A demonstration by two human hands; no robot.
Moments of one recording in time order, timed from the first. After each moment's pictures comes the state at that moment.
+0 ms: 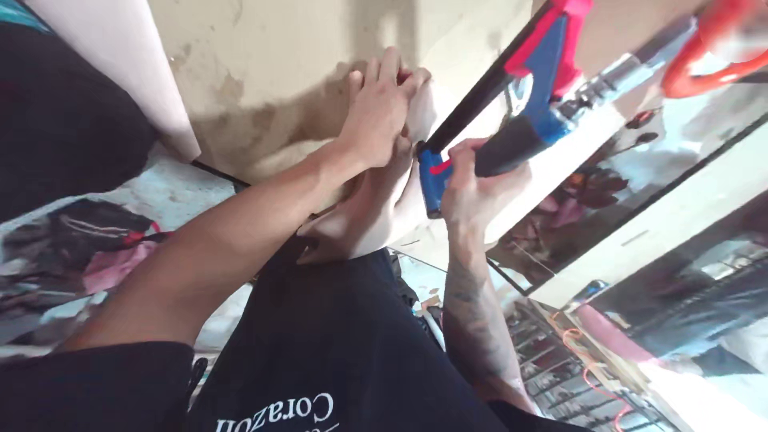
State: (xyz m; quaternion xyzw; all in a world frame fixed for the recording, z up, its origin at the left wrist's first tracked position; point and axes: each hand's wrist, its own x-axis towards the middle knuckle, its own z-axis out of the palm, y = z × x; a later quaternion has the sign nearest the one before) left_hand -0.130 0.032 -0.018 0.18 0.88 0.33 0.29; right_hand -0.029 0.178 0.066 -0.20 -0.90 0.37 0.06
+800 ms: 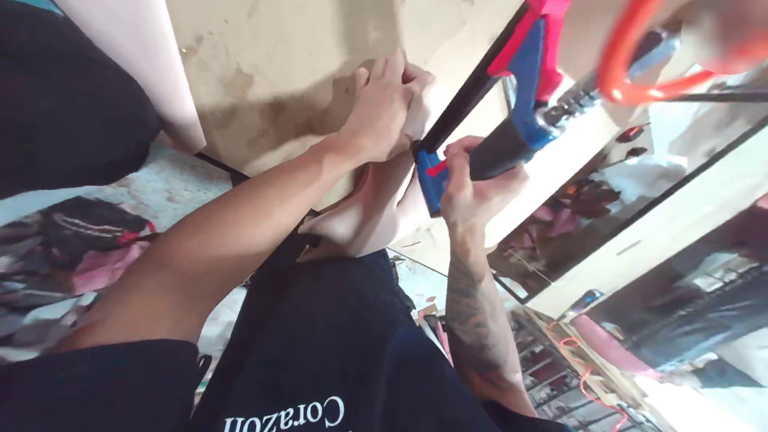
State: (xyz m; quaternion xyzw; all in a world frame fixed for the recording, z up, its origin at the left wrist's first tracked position) left_hand -0.133 0.027 -0.021 0.19 0.88 0.33 0.28; right_hand -0.022 0.188 0.057 -0.13 -0.91 0.39 0.05
